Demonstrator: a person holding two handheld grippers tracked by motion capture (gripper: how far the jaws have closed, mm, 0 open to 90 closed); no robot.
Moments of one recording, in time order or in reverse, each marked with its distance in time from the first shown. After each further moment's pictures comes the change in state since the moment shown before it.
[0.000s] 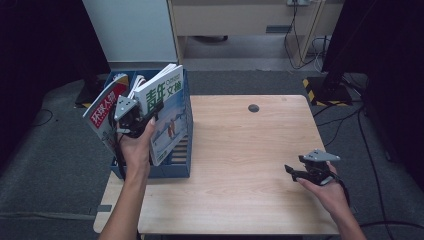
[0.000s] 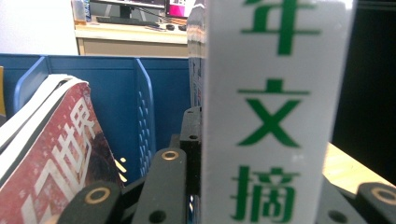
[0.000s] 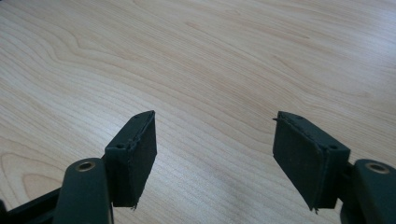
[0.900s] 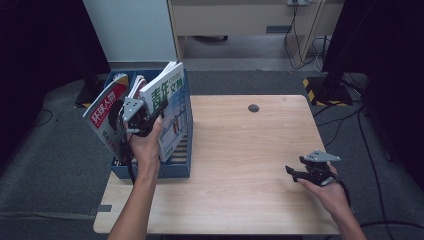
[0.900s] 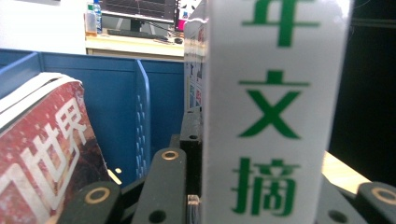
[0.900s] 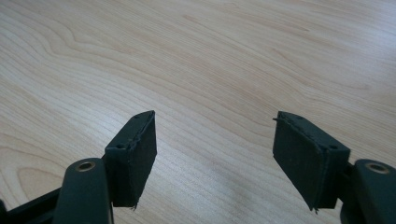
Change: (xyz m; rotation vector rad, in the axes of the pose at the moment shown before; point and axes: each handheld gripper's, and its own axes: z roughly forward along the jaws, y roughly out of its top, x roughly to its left) left arm -0.004 -0.017 0.021 -0.072 0.033 -0.023; right arm -0.002 -0.004 0.001 0.014 0.001 0.007
